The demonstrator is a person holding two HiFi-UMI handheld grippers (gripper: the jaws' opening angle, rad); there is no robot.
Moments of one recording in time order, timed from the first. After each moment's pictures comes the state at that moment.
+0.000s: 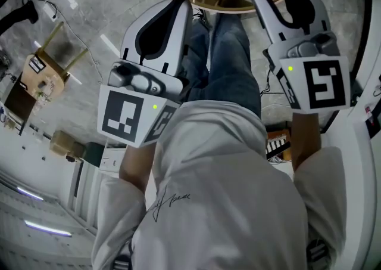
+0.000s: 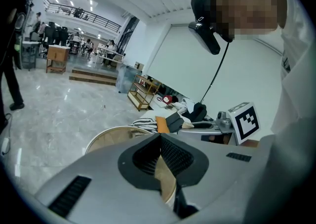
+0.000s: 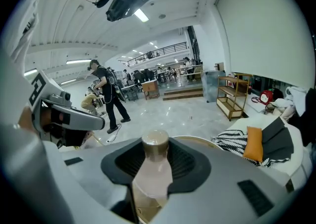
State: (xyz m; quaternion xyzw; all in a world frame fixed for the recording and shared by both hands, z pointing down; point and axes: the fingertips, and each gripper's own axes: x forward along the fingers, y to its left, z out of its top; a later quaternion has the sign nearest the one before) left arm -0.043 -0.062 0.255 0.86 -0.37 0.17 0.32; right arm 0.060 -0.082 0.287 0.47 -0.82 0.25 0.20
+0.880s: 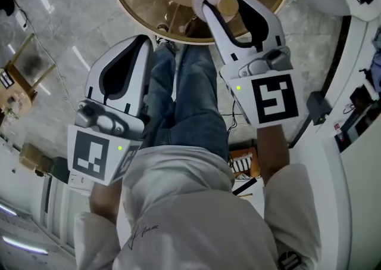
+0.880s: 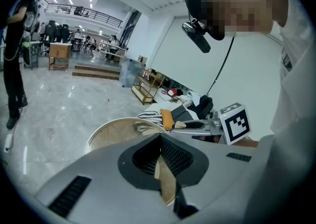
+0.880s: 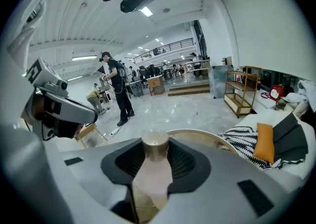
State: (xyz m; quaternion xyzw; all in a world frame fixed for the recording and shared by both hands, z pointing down) left arm -0.038 -0.061 0.311 0.84 -0.38 0.21 0.33; right arm 0.057 -0.097 0.362 0.44 -0.84 0.25 0.21
